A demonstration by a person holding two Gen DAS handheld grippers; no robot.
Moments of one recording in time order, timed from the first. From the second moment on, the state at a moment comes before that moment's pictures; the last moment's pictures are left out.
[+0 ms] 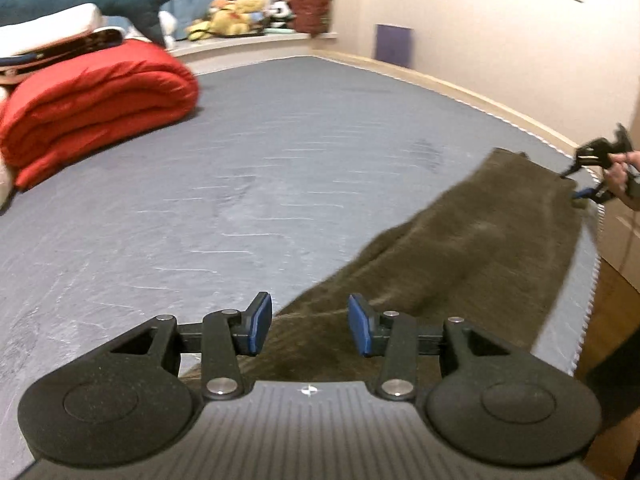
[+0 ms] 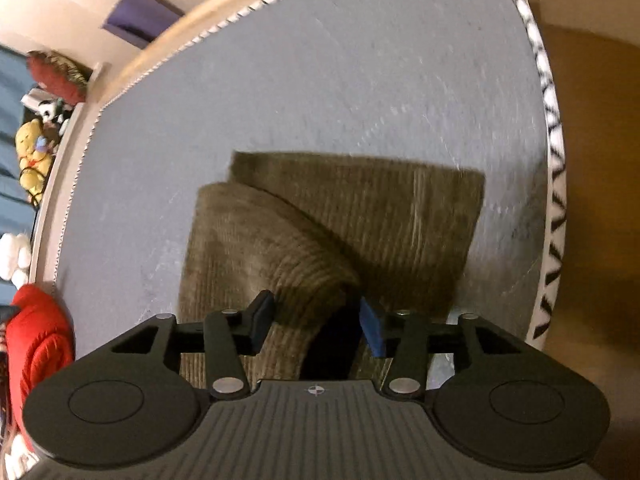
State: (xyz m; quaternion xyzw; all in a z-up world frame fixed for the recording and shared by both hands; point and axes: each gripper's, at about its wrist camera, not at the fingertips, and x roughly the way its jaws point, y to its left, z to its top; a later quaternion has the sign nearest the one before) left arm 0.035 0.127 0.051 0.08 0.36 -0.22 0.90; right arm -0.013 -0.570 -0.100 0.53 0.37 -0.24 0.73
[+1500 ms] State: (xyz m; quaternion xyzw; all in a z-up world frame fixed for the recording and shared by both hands) left arm 0.035 0.159 0.031 0.07 0.41 -0.12 0.90; right arm 0.129 -0.504 -0.122 0.28 0.36 -0.28 0.84
